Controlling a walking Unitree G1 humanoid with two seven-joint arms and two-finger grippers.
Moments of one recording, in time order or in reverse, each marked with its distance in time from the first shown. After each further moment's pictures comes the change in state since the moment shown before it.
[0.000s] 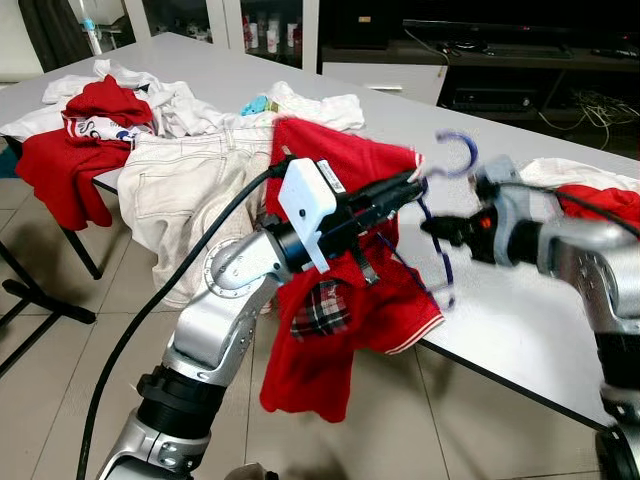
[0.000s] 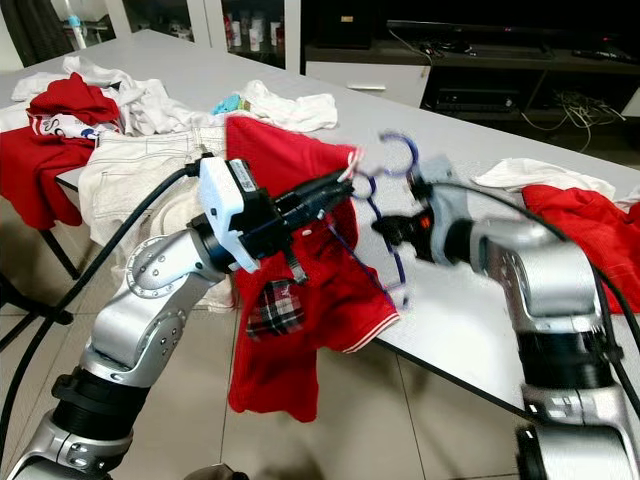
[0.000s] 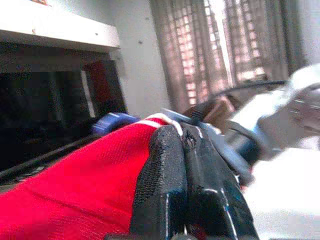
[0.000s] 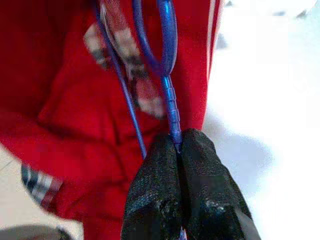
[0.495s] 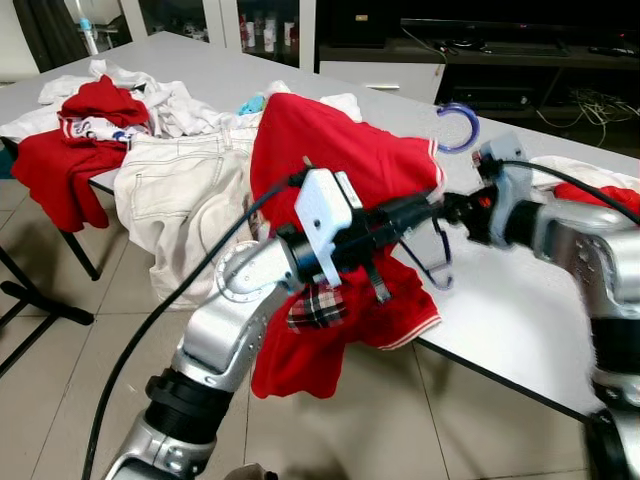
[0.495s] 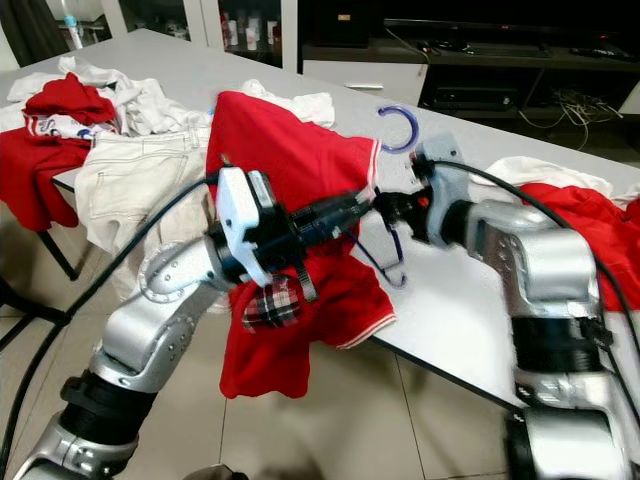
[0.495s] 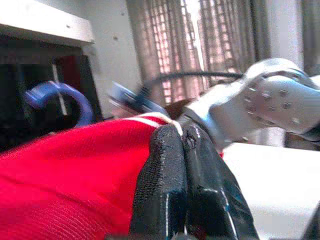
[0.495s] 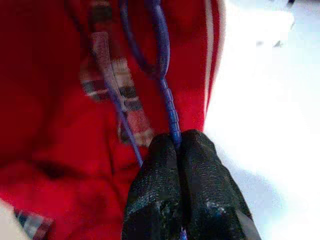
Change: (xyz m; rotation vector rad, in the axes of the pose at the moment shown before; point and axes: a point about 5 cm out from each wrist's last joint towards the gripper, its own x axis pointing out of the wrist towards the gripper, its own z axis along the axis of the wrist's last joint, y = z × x) left arm 0.007 -0.014 -0.007 -0.059 0.005 -0.093; right arm 0.005 -0.003 0.017 0.027 -0.111 -0.039
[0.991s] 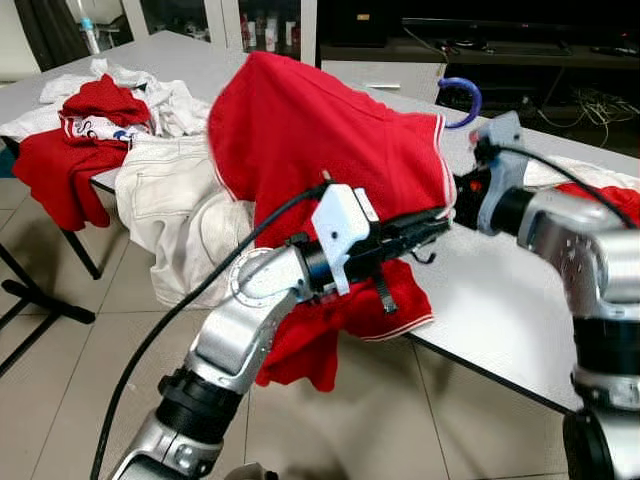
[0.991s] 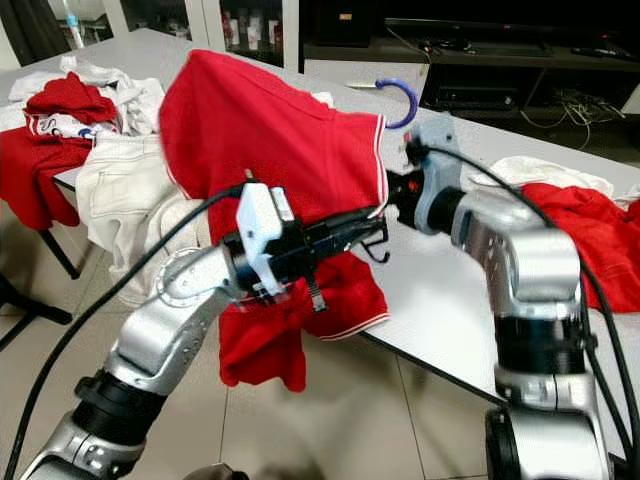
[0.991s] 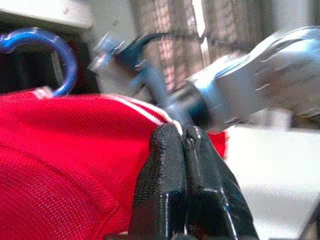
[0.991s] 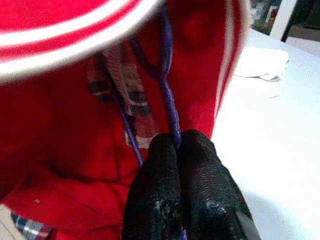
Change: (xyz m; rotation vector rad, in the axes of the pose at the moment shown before) left arm 0.002 0.004 -0.018 0.044 0.089 0.039; right arm 0.003 0.011 -0.001 -0.037 -0.100 0.012
